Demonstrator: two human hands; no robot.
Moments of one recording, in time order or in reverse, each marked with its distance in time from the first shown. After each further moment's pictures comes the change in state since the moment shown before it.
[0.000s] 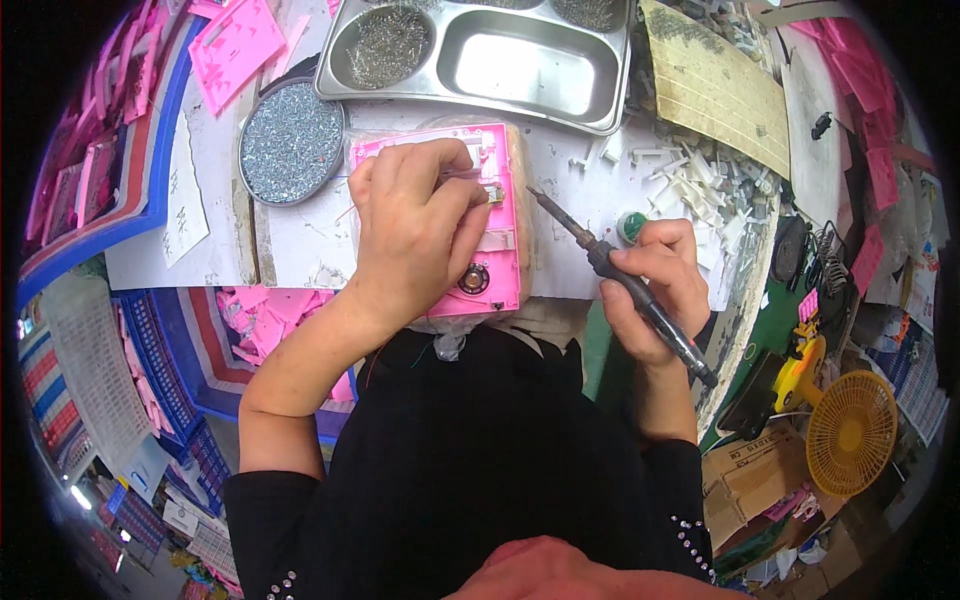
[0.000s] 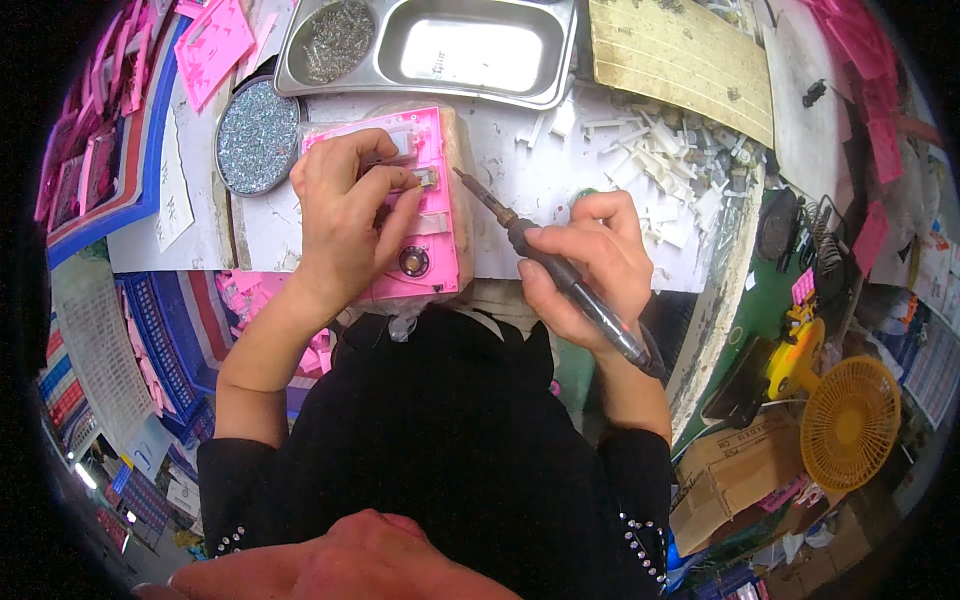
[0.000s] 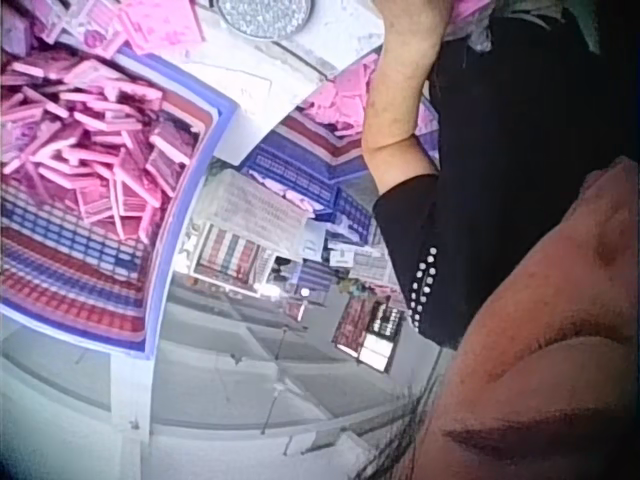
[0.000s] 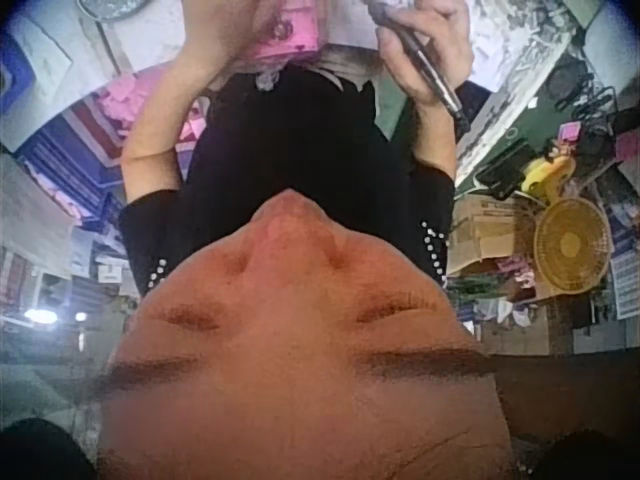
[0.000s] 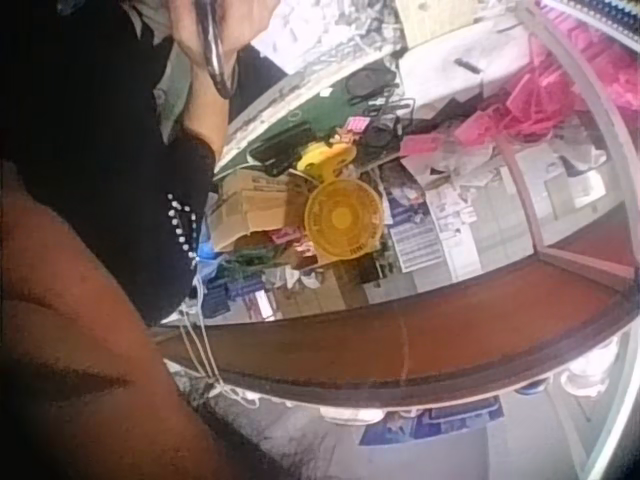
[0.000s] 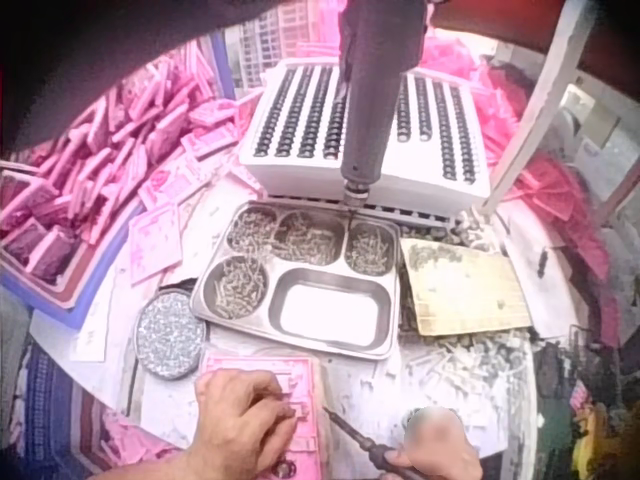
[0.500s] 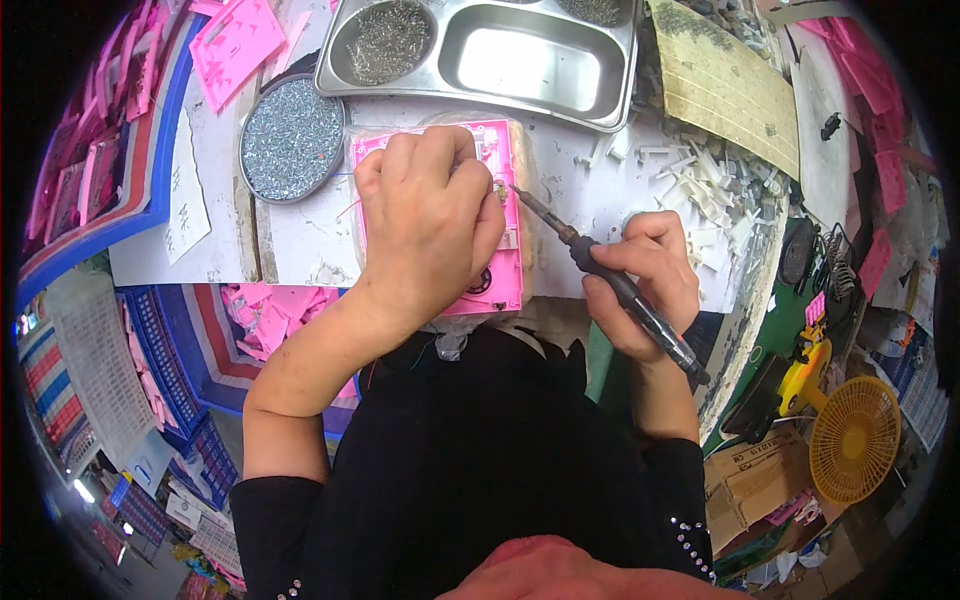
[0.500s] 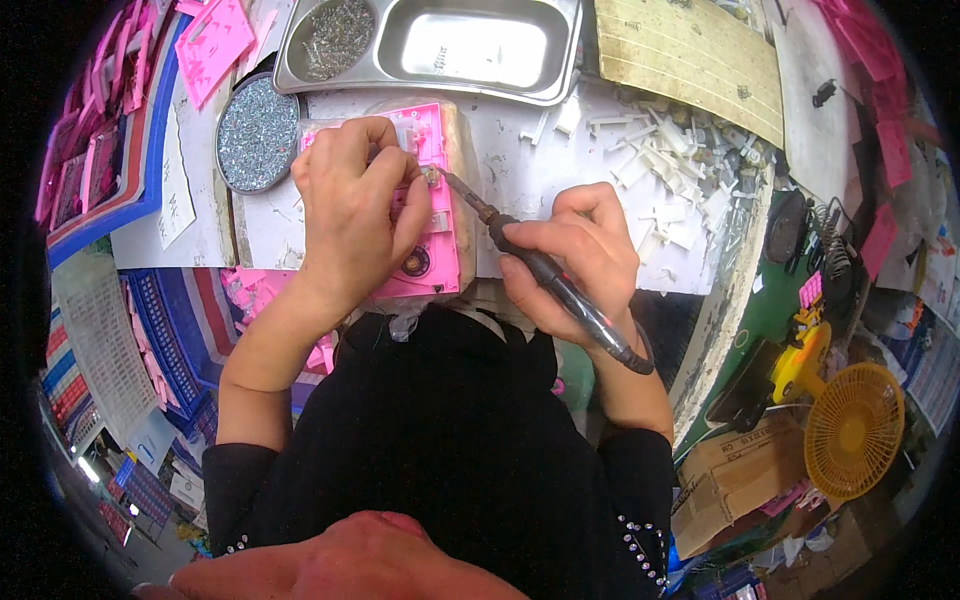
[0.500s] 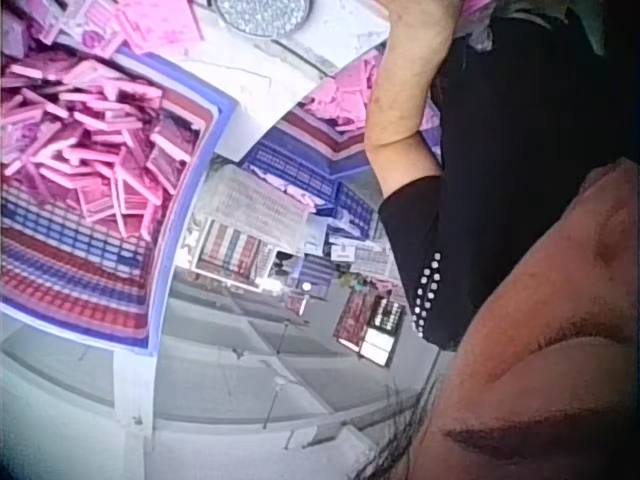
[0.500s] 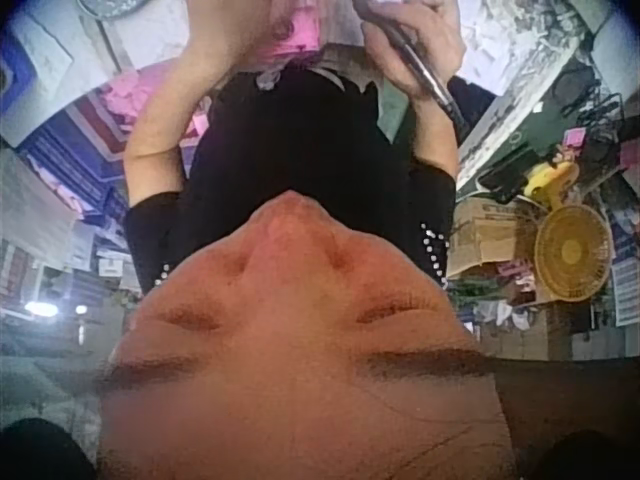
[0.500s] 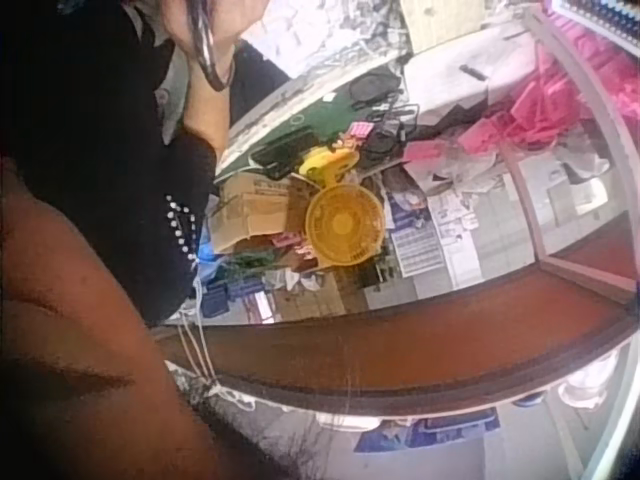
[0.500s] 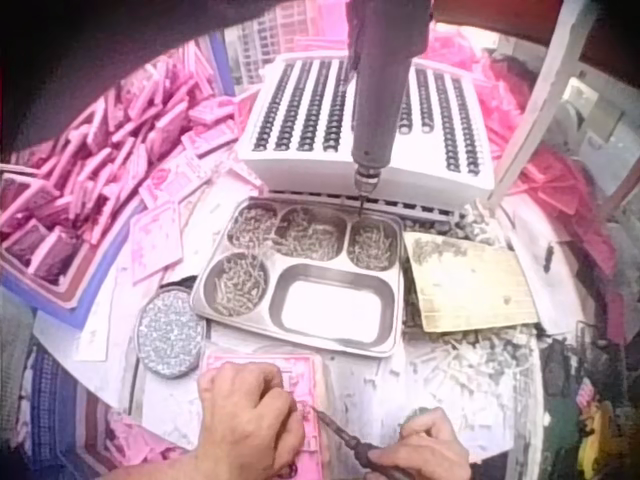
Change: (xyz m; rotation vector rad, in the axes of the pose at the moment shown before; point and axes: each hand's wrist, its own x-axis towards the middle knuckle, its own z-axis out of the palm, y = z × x) left_hand 0.014 0.015 0.000 0.135 -0.049 -0.052; right_hand 0.005 0.005 0.012 0.013 -0.027 -0.030
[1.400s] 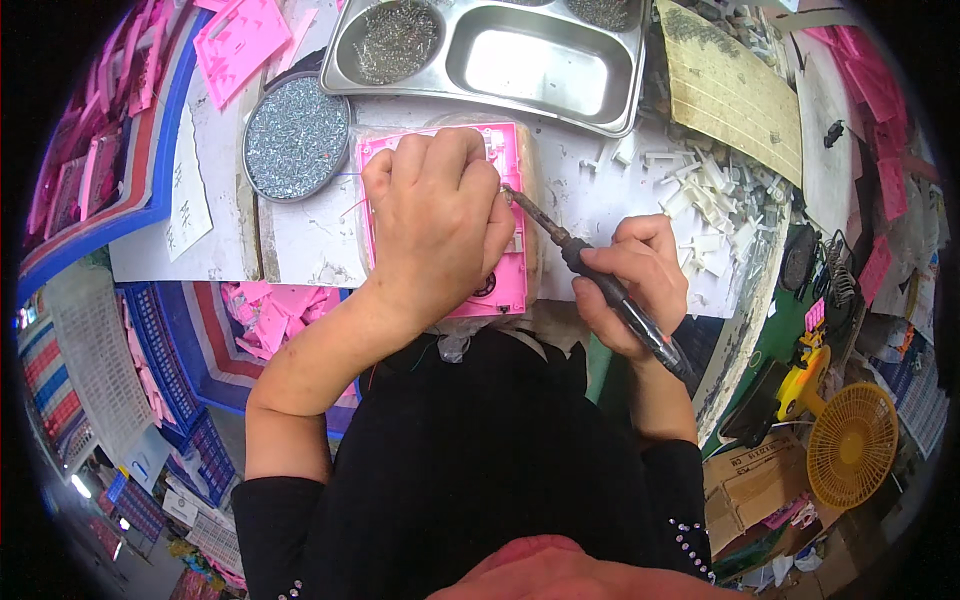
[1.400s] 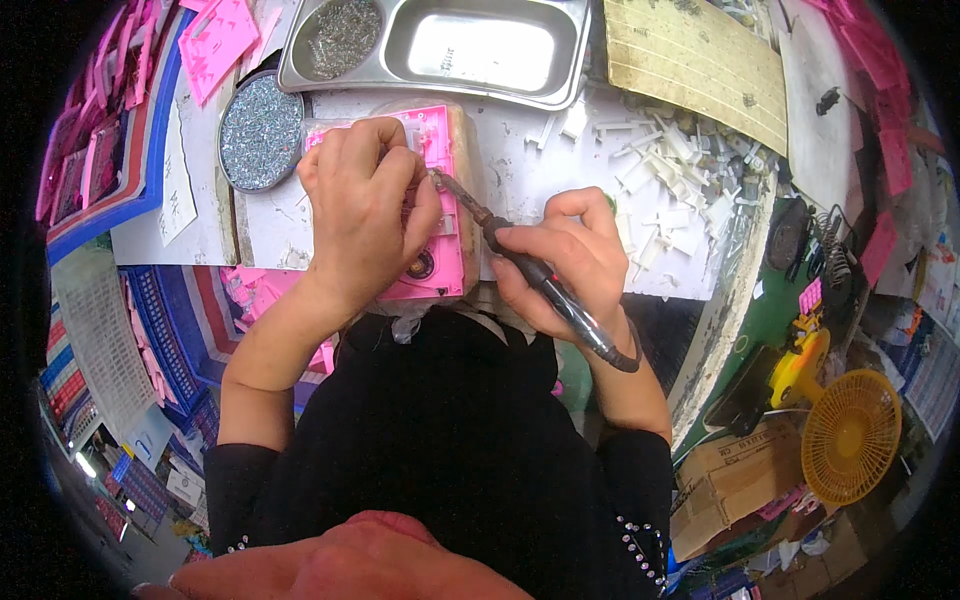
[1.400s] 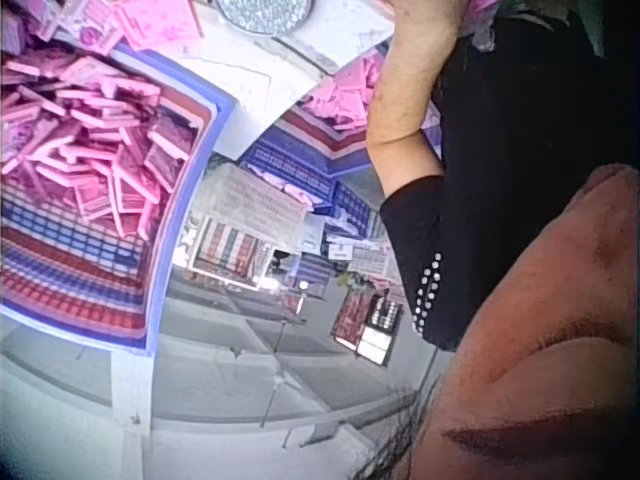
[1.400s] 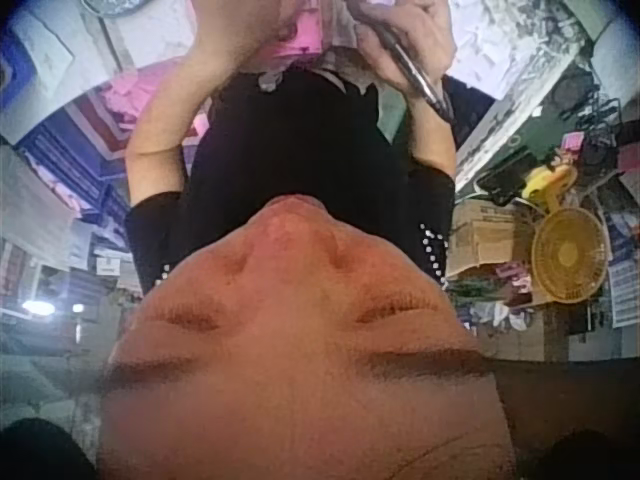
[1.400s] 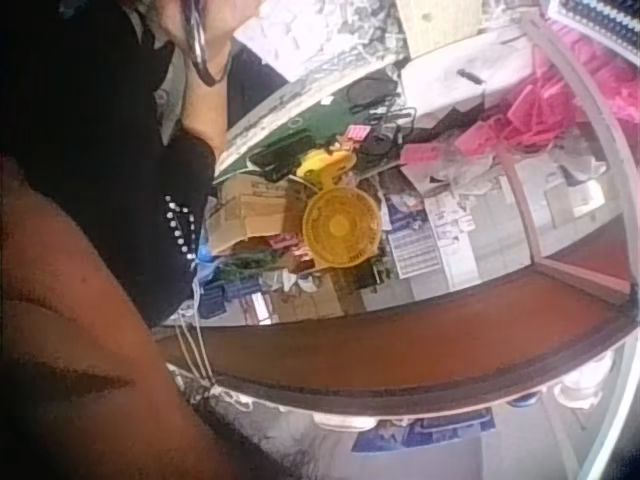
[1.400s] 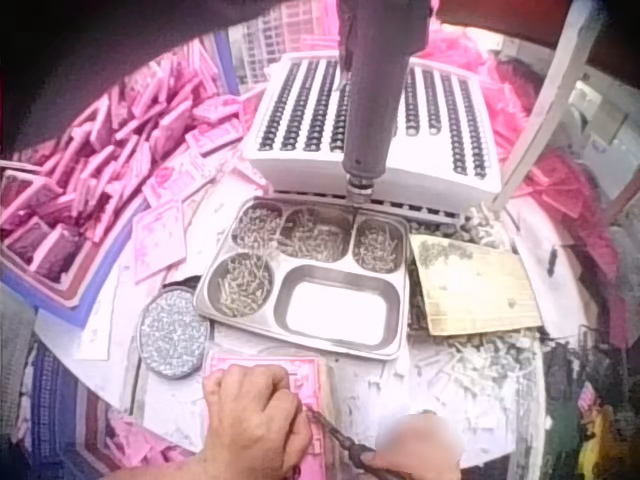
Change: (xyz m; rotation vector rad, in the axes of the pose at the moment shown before) left_hand 0.000 -0.001 0.006 0.034 0.031 0.015; right_hand -0.002 0.005 0.010 -0.020 -0.010 -0.028
